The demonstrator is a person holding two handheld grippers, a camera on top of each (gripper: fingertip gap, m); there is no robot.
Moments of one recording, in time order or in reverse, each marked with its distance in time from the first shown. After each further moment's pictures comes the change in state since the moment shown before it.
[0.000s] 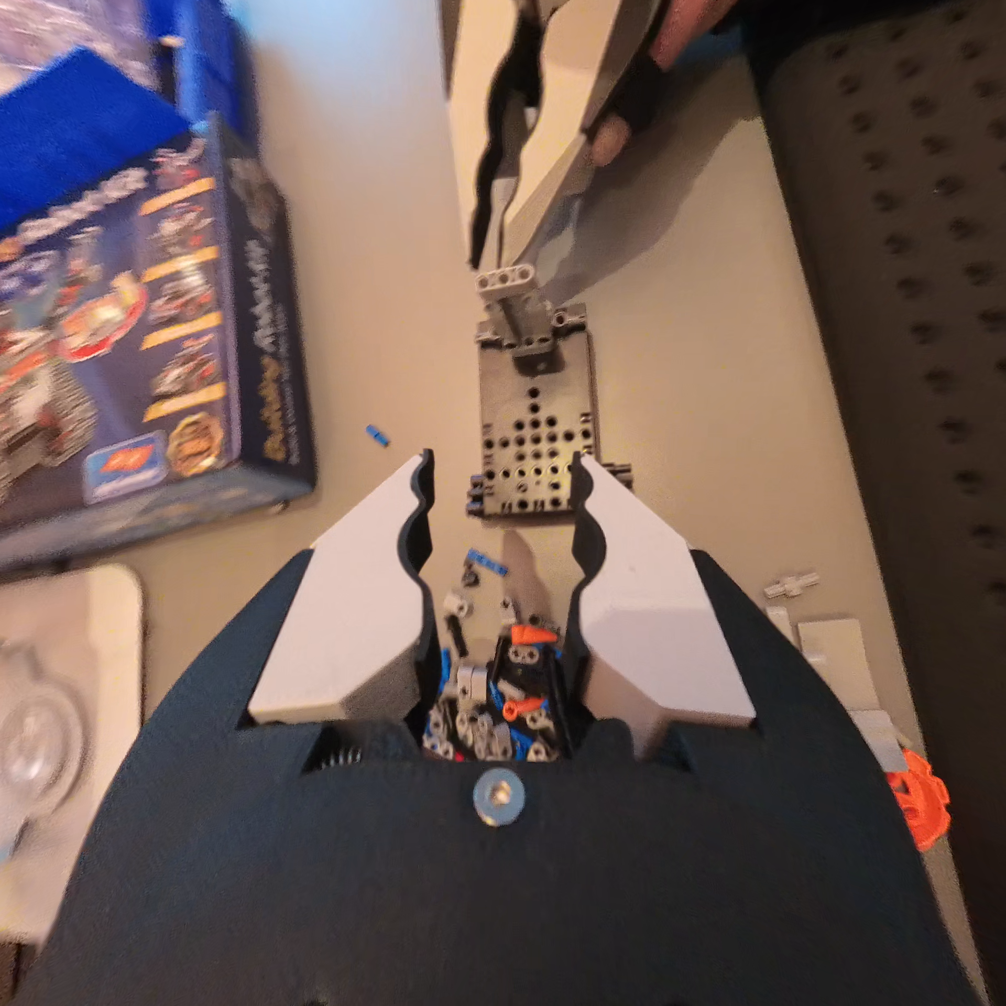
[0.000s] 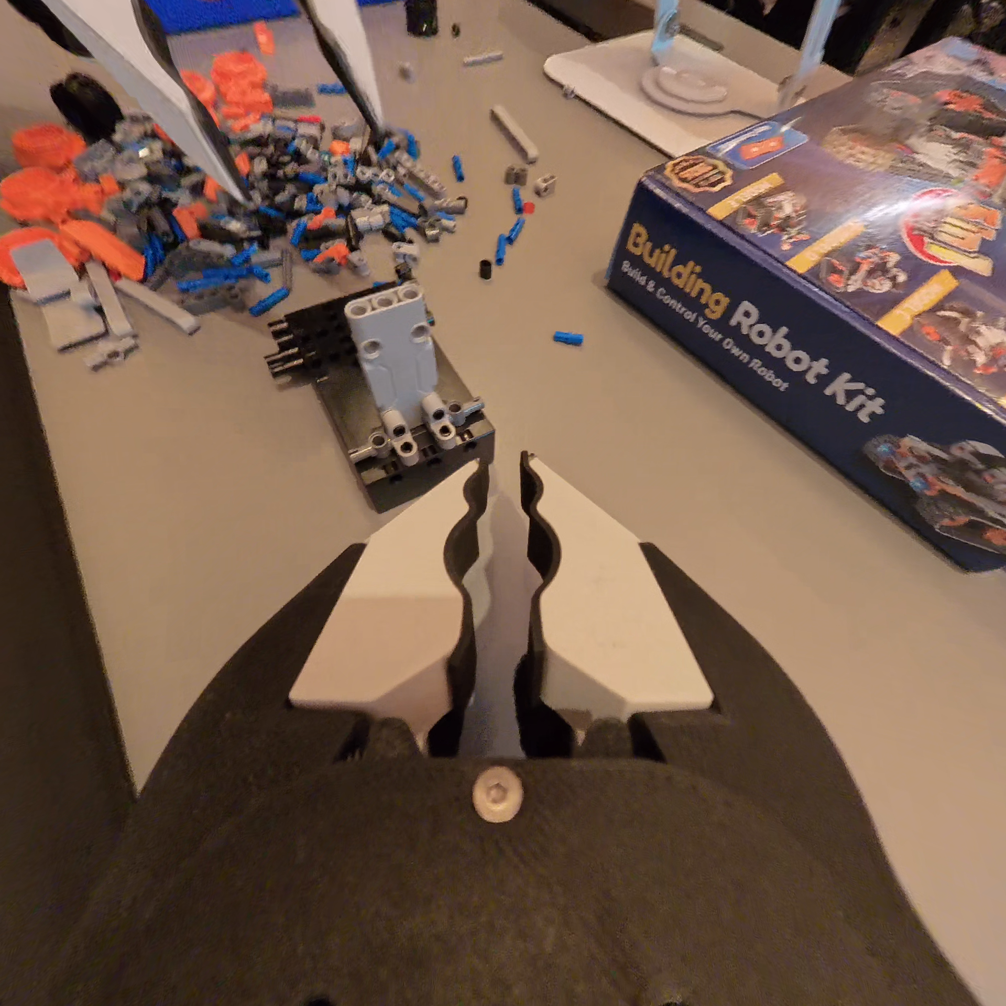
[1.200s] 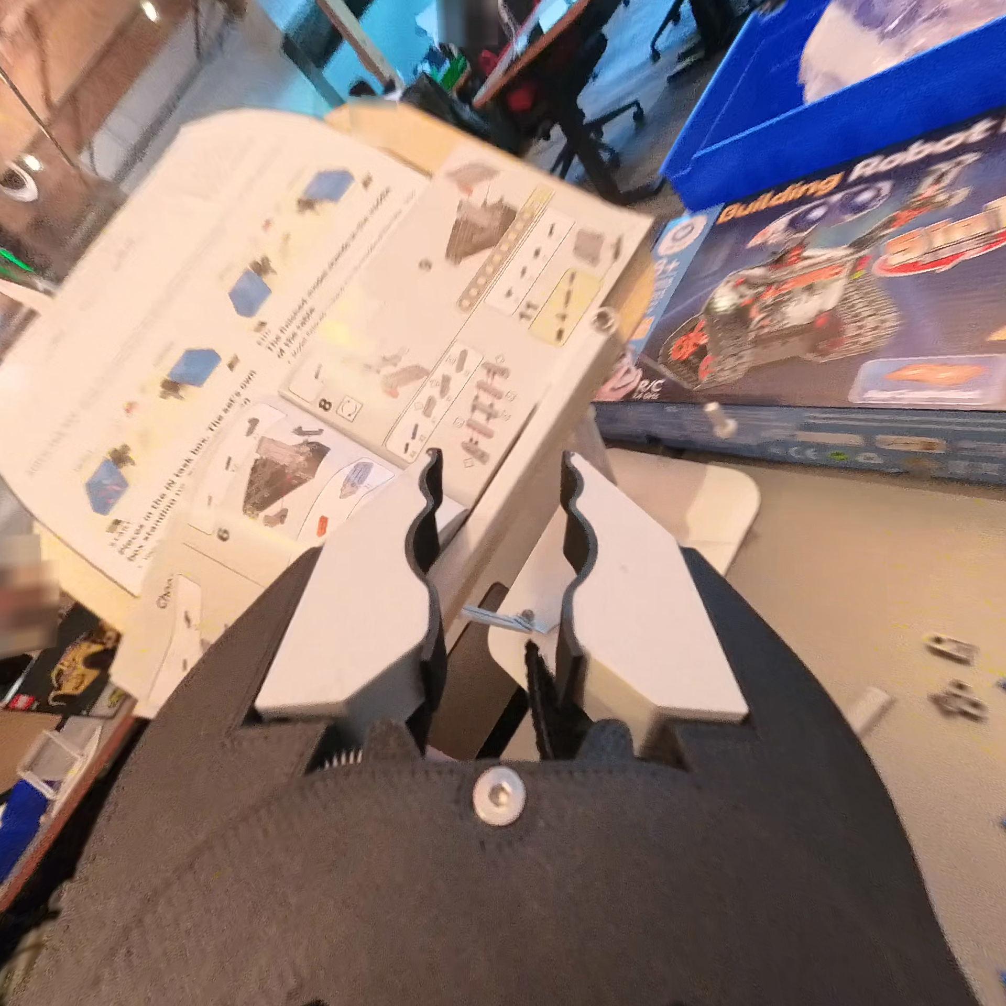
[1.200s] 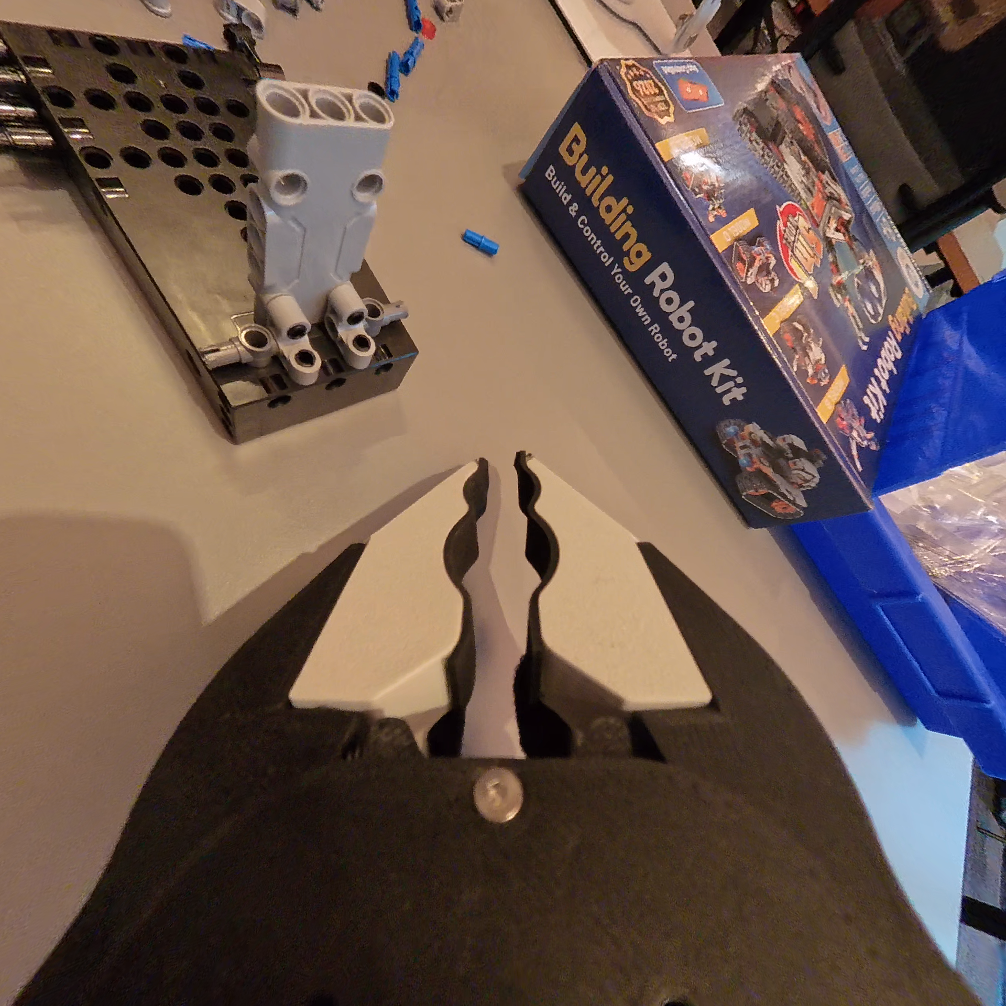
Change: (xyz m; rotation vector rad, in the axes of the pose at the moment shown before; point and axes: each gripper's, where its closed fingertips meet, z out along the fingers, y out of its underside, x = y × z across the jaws) left arm -0.282 0.065 -0.144 0.056 -0.880 -0.088; right arm 0.032 0.026 0.006 -0.204 0.355 -0.325
